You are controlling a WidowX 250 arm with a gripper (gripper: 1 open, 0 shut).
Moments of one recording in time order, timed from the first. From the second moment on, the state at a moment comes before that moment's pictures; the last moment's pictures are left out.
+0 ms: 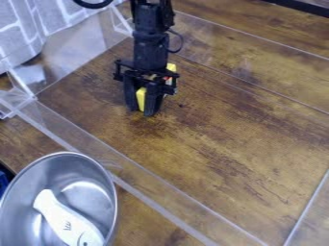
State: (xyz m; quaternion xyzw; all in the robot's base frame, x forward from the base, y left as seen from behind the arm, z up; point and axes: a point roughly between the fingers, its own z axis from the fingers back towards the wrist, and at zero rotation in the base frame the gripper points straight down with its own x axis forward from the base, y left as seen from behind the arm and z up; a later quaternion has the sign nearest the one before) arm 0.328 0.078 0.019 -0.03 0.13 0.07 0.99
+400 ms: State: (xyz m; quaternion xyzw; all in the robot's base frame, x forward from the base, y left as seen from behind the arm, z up) arm 0.352 0.038 0.031 -0.04 0.12 0.03 0.99
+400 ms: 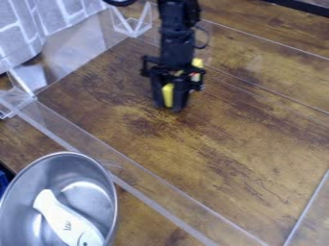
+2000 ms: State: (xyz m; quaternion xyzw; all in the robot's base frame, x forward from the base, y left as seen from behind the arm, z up) arm 0.418 -0.052 0.022 -0.04 0.13 -0.04 0.99
